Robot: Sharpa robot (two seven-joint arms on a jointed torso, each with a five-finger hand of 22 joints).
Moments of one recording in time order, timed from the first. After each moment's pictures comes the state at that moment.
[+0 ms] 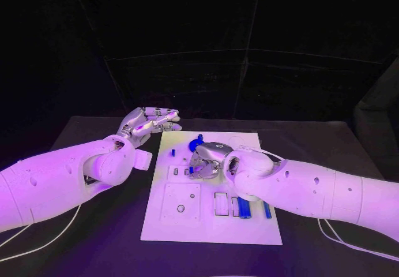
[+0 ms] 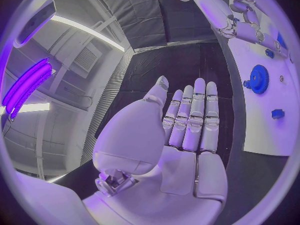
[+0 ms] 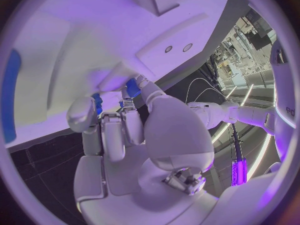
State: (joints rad) left arm 1.20 -0.84 -0.04 1.45 -0.05 -0.22 0.46; left_hand 1.39 0.05 -0.03 0.02 0.09 1.01 0.21 0.07 0.07 1.09 0.16 0.08 0.07 1.14 0.11 0.13 0.18 0.17 0.93 0.23 0.23 0.07; right arm 1.12 -0.50 -0.04 1.41 -1.56 -0.23 -0.22; right_hand 1.25 -0.02 0.20 -0.04 0.19 1.10 0.12 0.07 0.07 1.46 0.03 1.33 1.31 1.47 -0.04 1.52 1.31 0.11 1.26 0.07 1.34 0.99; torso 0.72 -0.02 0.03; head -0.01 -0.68
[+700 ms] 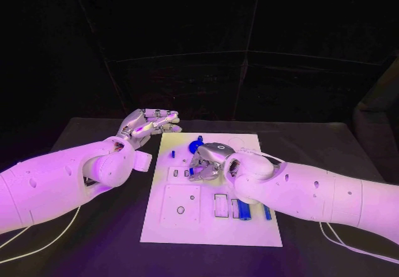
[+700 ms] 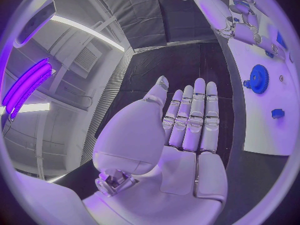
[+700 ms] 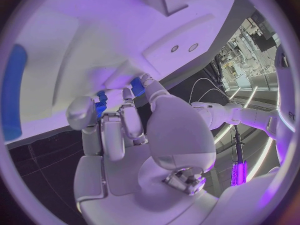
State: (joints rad) left arm 1.20 -0.84 -0.04 1.45 -0.05 -0.22 0.46; left_hand 1.39 0.05 -0.03 0.02 0.09 1.01 0.21 0.07 0.07 1.09 0.16 0.08 0.07 1.14 0.11 0.13 0.18 0.17 0.93 0.23 0.23 0.07; right arm 1.12 -0.51 -0.04 1.42 -1.59 -0.28 -0.26; right_hand 1.17 -0.10 0.10 0.02 0.18 1.02 0.14 0.07 0.06 1.43 0.05 1.27 1.31 1.47 -0.03 1.51 1.31 0.11 1.25 0.08 1.32 0.97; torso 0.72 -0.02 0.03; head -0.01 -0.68
